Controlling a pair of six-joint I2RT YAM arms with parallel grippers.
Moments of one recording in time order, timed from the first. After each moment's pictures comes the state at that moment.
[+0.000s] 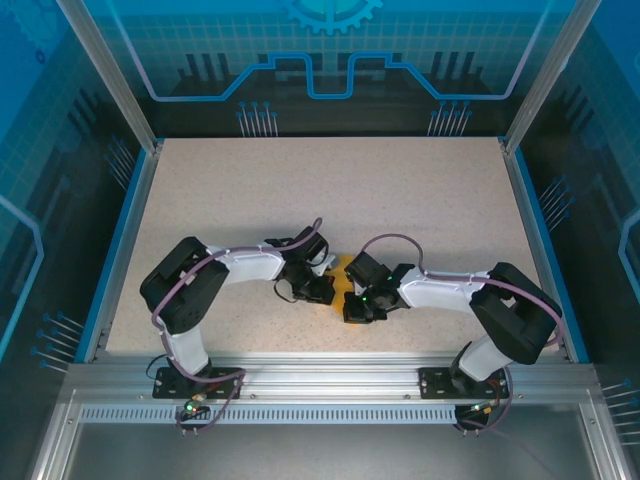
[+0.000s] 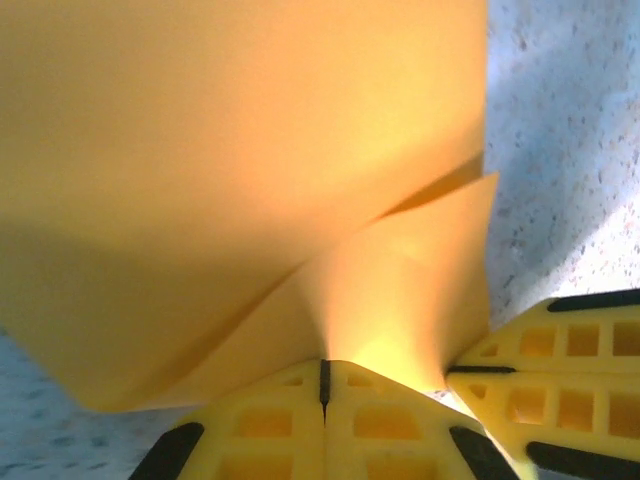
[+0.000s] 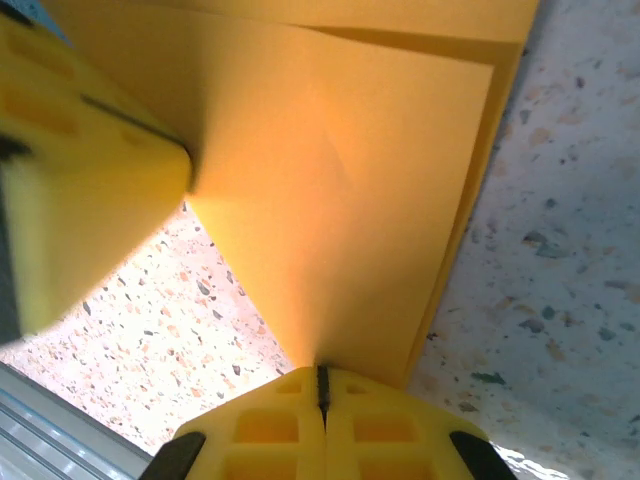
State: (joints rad) left arm -0.67 1.80 0.96 -0.41 0.49 -0.47; right arm 0.83 1.55 0.71 -0.41 -0.29 0.80
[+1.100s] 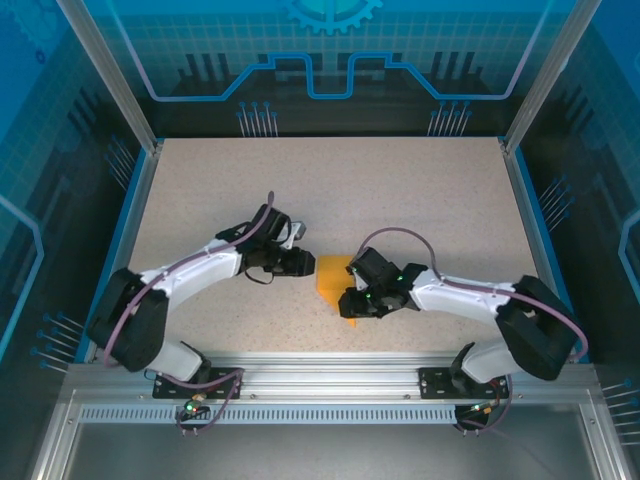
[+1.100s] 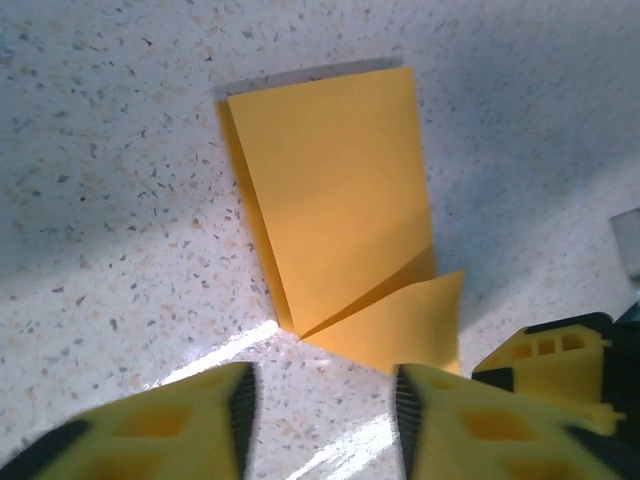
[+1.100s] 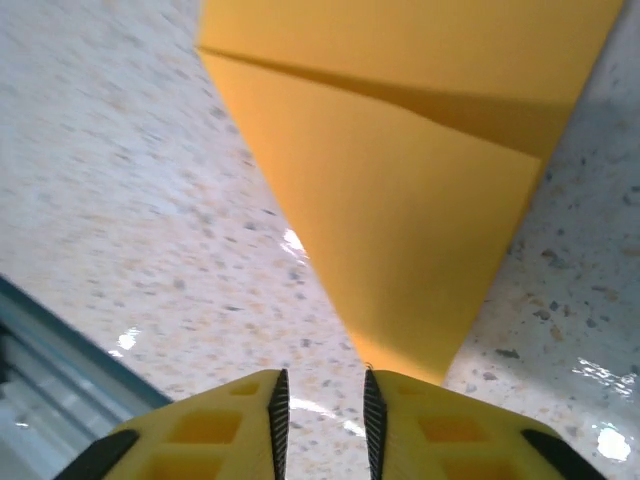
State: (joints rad) left arm -0.50 1.44 0.88 -0.45 0.40 -0.51; right arm 0.82 1.38 0.71 -0.41 -0.27 0.71
